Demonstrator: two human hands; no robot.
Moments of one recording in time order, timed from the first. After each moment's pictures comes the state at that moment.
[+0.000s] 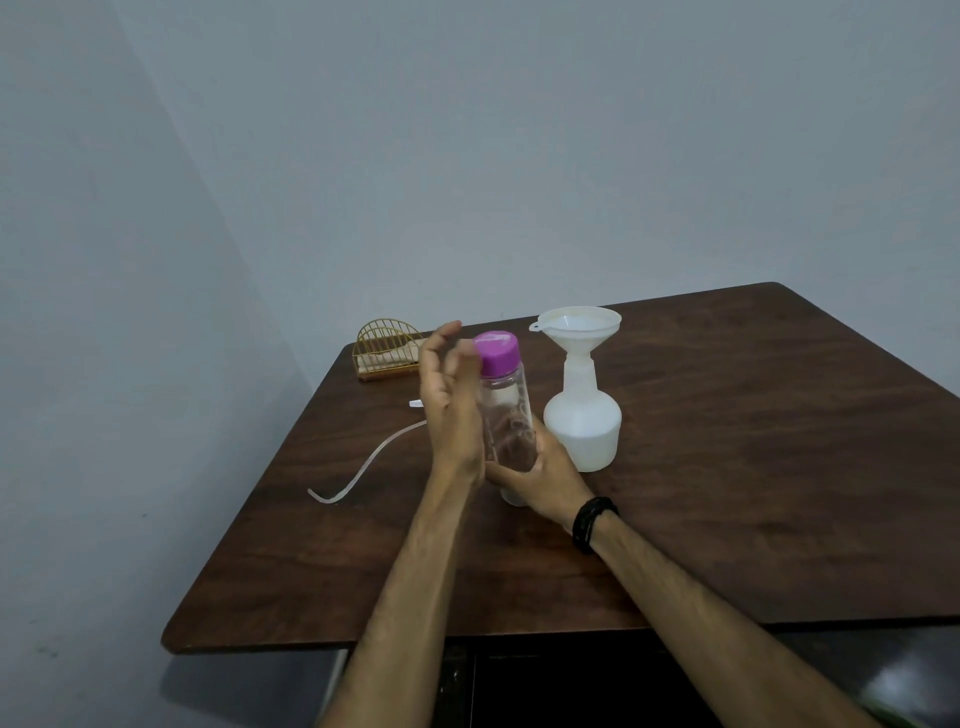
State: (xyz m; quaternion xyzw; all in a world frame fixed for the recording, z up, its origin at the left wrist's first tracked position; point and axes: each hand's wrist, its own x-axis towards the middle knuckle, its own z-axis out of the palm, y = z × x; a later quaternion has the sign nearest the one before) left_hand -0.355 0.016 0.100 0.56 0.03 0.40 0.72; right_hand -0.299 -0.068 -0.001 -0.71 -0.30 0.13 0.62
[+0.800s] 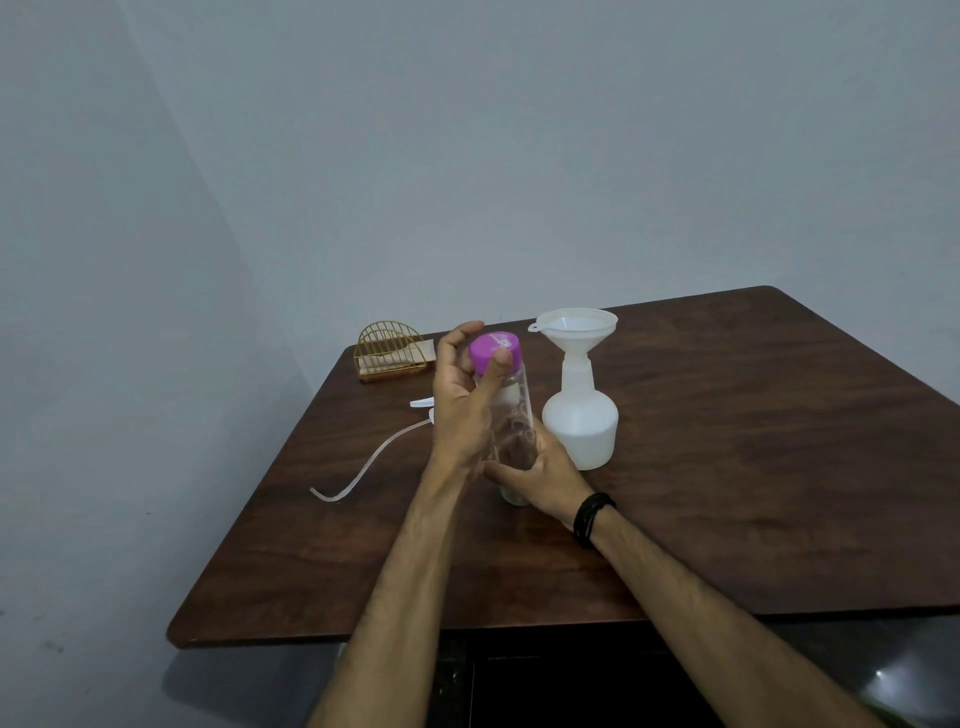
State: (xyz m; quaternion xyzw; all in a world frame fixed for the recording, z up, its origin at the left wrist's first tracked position) left_hand -0.354 0.021 0.102 0.62 0.00 0.32 0.71; right_hand -0.303 -0.071 0.004 -0.70 -0.30 0.15 0.63
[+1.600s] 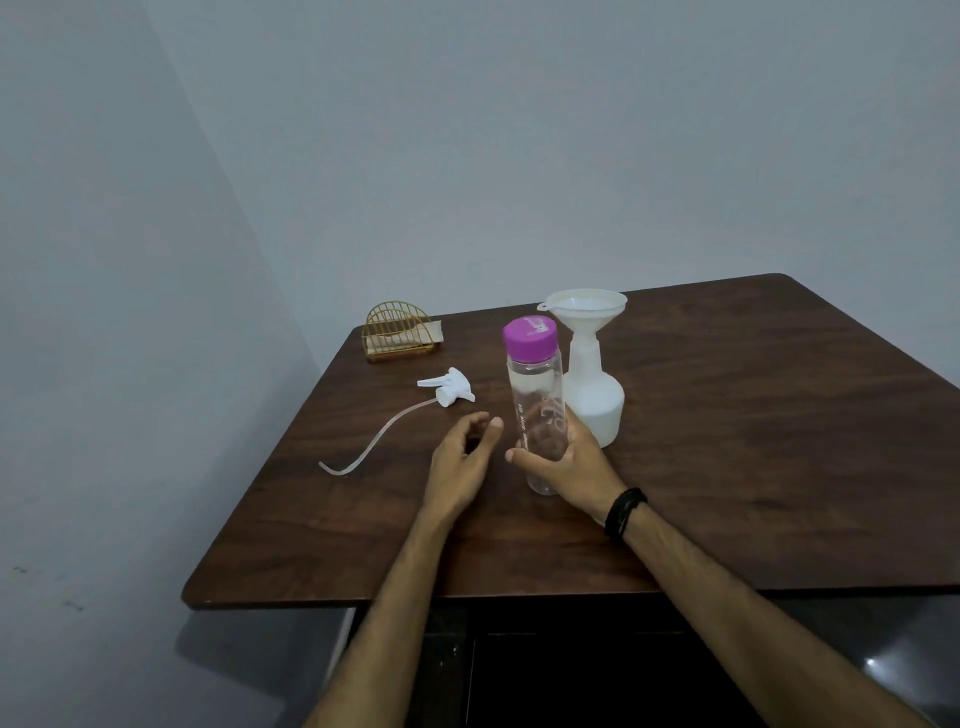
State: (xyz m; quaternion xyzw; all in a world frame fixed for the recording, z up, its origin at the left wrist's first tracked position) left_hand -0.380 0.058 0.004 0.82 0.18 0.19 0.51; right_hand -0.313 -0.101 0.002 -0.69 -0.29 0.12 0.65
